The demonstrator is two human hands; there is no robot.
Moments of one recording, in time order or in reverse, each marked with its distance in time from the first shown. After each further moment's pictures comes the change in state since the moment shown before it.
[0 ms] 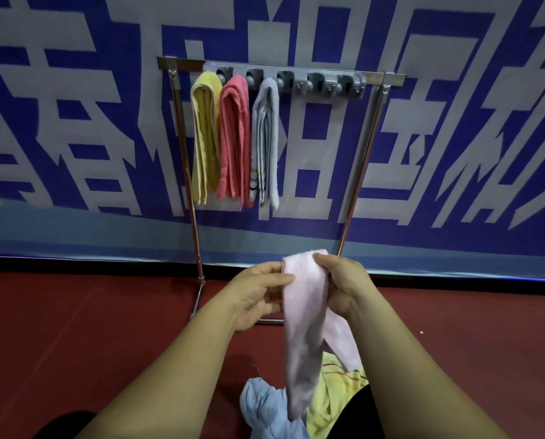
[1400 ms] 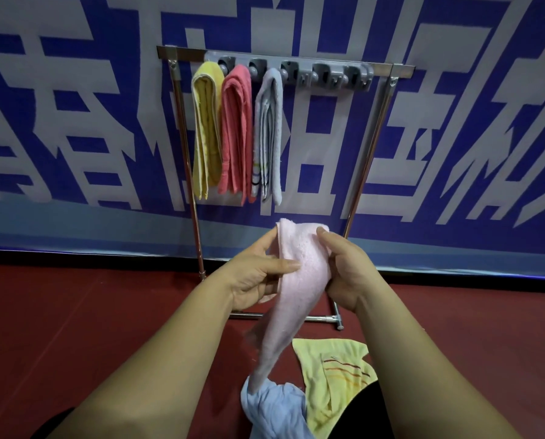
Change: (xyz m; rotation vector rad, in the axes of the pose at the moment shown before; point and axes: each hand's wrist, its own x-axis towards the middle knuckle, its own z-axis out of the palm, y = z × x) left_hand 0.002 0.035 -0.003 0.058 -0.117 0.079; right_hand -0.001 -0.012 0.006 0.014 -0.261 -0.065
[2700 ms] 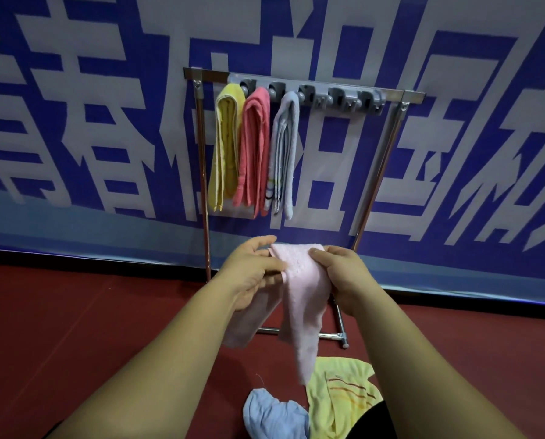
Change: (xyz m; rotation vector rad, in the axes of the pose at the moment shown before) left_hand -0.010 0.018 -0.017 -0.009 0.346 0.105; right_hand 0.008 -0.002 0.025 -0.399 0.102 -0.095
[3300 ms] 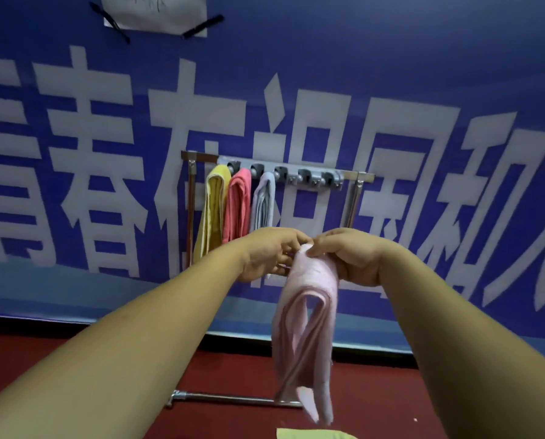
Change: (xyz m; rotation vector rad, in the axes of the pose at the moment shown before) left_hand -0.038 0.148 0.076 0.395 -0.431 0.140; right_hand -0.067 -0.184 -0.047 -0.396 -0.339 -0.131
